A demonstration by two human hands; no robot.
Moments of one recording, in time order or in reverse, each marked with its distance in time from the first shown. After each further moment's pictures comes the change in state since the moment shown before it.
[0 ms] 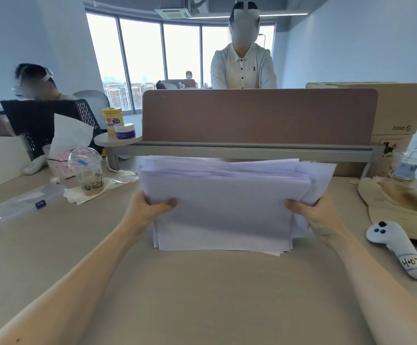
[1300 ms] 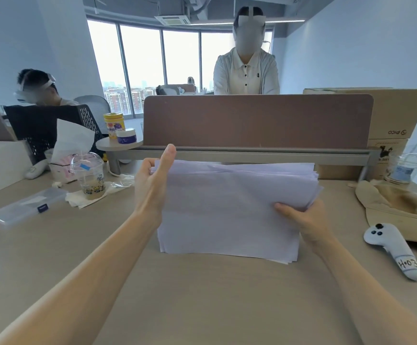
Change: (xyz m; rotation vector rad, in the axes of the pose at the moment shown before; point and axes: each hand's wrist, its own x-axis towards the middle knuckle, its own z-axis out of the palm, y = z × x) left_hand -0.009 0.085 0.057 -0.013 0.394 0.019; right_hand -0.014 -0.002 0.022 0.029 0.078 -0.074
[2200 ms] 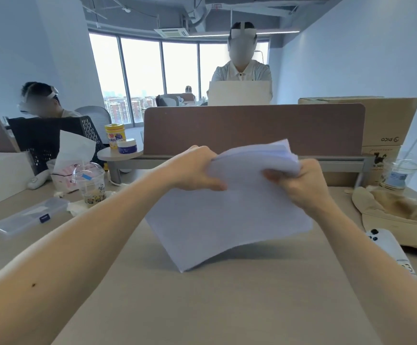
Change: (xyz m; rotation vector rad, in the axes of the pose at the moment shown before) left_hand 0.023 0.069 0.046 1.109 -0.813 0.637; right_hand 0.034 -0.087 0.027 -0.281 -0.018 -0.258
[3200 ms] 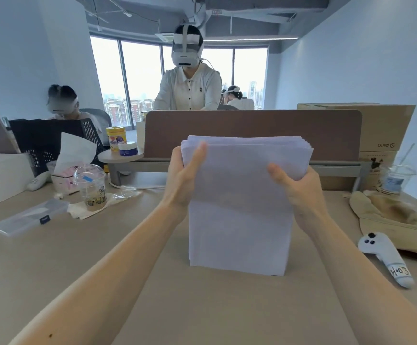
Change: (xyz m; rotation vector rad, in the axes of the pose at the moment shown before) left_hand -0.026 0.012 0.039 -1.276 0.656 -0.275; right_hand -0.017 -0.025 0.013 0.325 0.159 0.193
